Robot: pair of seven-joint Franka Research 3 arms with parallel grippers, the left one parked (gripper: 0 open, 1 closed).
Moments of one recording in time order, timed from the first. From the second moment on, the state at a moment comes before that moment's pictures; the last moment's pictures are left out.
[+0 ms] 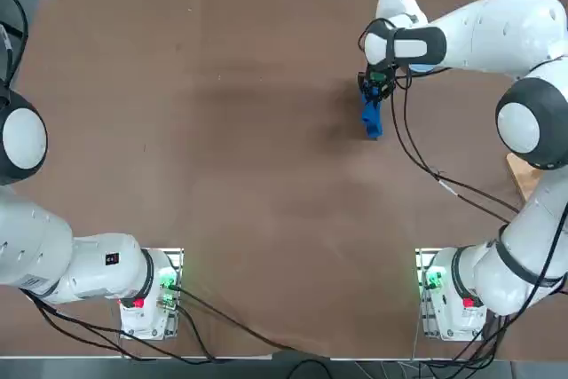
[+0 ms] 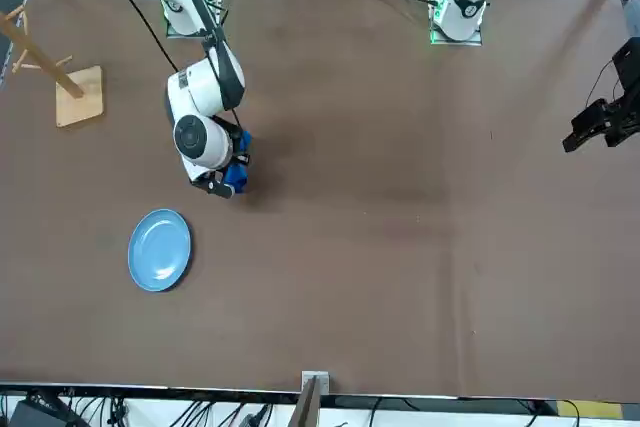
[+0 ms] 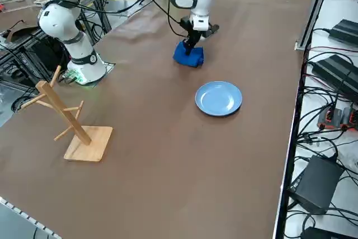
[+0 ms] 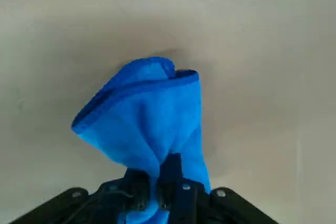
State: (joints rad) arm 0.40 0.42 0.03 -2.00 0.11 2.17 0.63
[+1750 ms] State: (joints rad) arm 0.04 0.42 0.09 -1.73 -0.13 2.17 0.30
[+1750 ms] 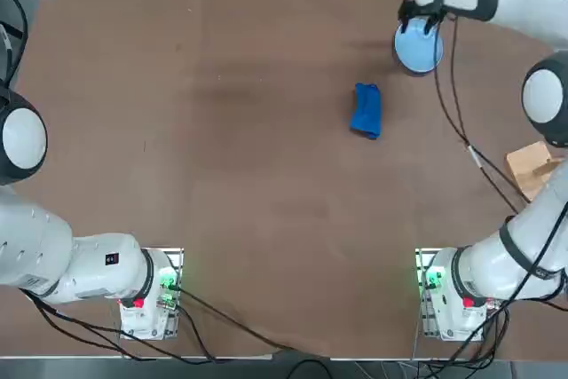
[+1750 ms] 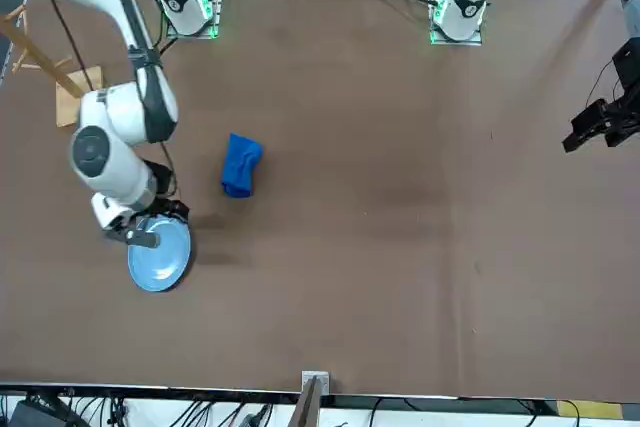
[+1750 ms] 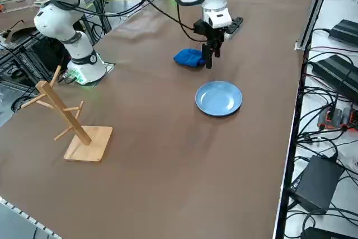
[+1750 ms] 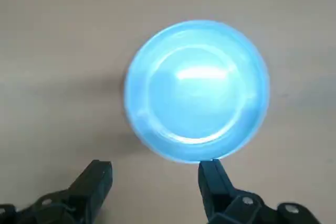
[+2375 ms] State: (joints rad) arm -0.05 0.20 0.10 -1.66 -0.09 1.93 0.22
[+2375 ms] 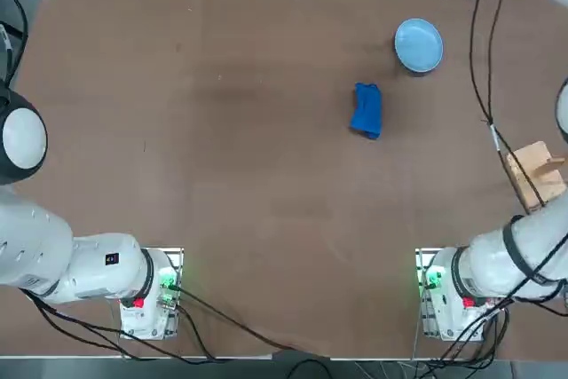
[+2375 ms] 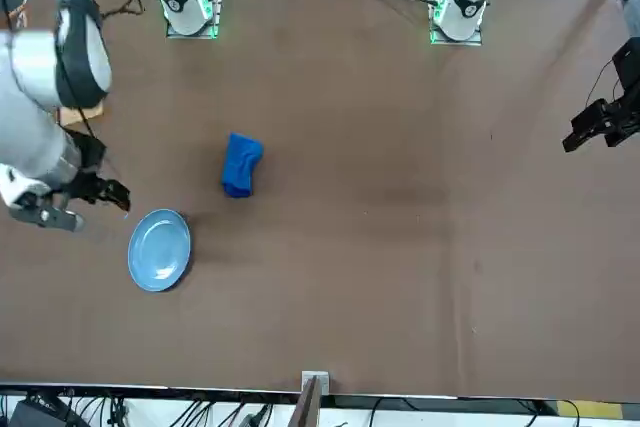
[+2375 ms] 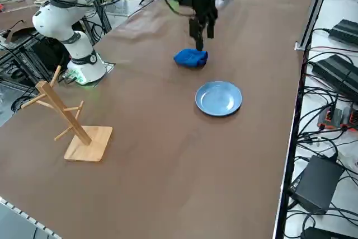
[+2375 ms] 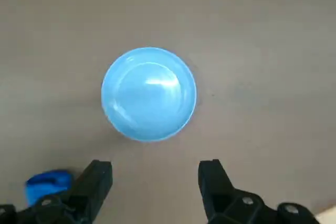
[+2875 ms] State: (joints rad) arm -0.07 0.09 0.10 -1.60 -0.02 1.75 0.22
